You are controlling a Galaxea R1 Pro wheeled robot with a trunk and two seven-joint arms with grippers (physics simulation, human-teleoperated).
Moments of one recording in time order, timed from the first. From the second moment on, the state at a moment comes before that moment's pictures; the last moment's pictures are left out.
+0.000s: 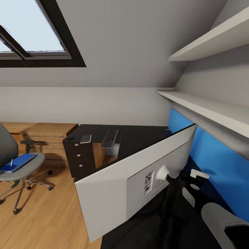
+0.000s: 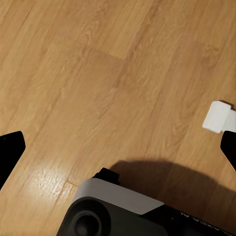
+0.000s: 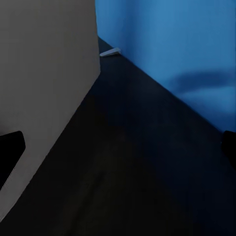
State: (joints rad) left arm 0.04 -0.08 -0.42 -0.56 0.52 -0.21 0.57; right arm -0.80 -0.17 0.16 -0.29 -0.41 -0.24 -0.37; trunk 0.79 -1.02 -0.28
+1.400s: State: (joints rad) left arm 0.04 -0.08 -0.42 -0.56 0.52 -0.21 0.57; right arm -0.80 -0.17 0.16 -0.29 -0.41 -0.24 -0.37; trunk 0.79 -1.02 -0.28
